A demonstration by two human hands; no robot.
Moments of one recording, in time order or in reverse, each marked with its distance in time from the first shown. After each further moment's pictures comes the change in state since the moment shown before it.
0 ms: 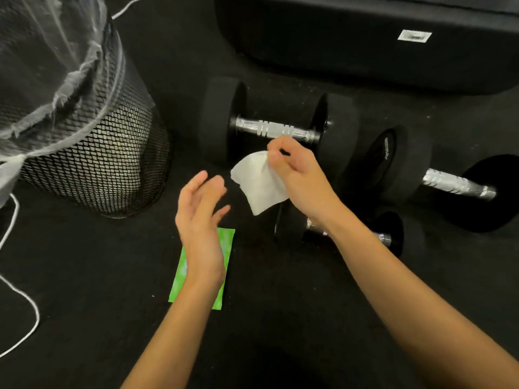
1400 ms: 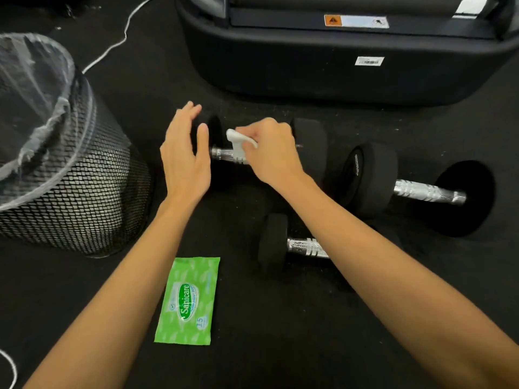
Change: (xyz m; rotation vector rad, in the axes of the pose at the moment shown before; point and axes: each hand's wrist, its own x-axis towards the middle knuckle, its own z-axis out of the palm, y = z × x) left_hand 0.135 0.022 0.055 0.835 -0.135 0.776; right_hand 0.078 -0.009 -0.021 -0.597 0.249 -0.096
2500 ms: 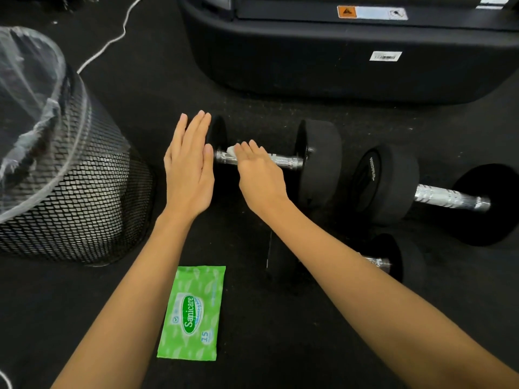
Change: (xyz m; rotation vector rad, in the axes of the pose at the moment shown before) left_hand 0.000 -0.036 0.008 0.228 -0.180 0.096; right_hand 0.000 0.028 0.076 -0.444 -0.028 -0.176
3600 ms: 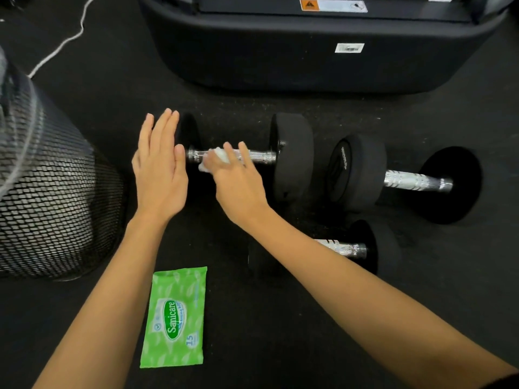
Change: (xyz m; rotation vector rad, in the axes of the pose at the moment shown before) left_hand -0.002 -0.001 0.000 0.034 -0.024 -0.009; right_hand -0.022 -0.003 -0.007 -0.103 -0.023 -0.050
